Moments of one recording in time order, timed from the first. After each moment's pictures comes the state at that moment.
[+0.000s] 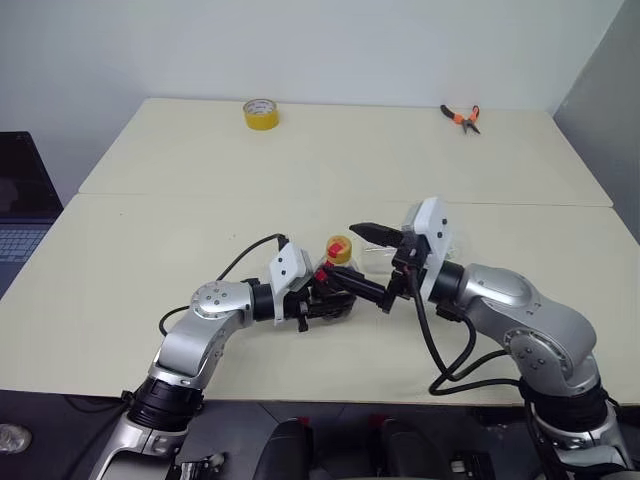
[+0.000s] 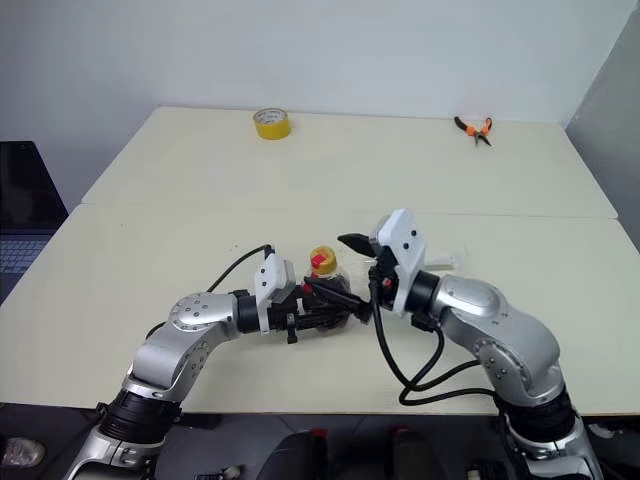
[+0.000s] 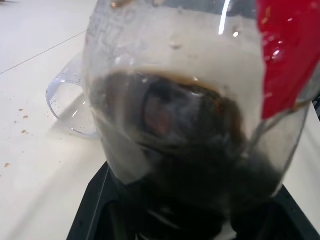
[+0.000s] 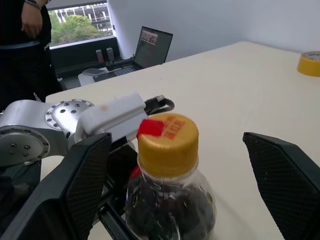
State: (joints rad) left arm -0.33 0.49 -0.17 -0.15 -0.34 0.37 -0.99; right arm -0.45 -0.40 0.15 -0.60 0.66 0.80 0.47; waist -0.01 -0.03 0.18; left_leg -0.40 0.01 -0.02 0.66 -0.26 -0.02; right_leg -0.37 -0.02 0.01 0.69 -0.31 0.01
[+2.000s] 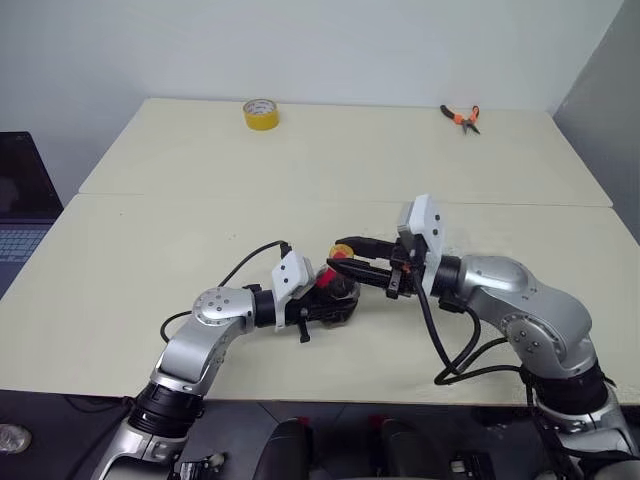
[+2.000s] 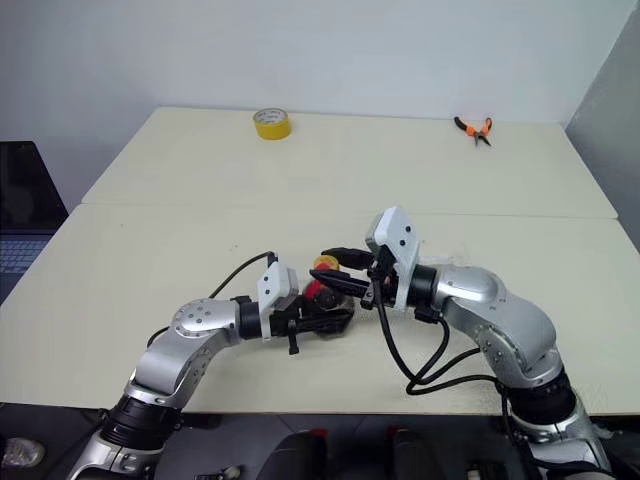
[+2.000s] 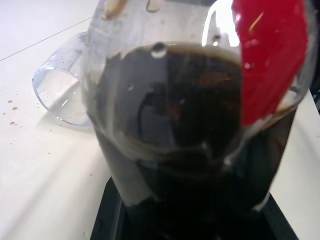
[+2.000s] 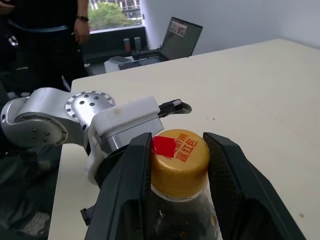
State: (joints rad) left arm -0.30 0.49 -0.19 -0.15 -0.31 0.34 -0.99; right arm -0.52 -0.49 0.19 -0.47 0.62 0.71 0.70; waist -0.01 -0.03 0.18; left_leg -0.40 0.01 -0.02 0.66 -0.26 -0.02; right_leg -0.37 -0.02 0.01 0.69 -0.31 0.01
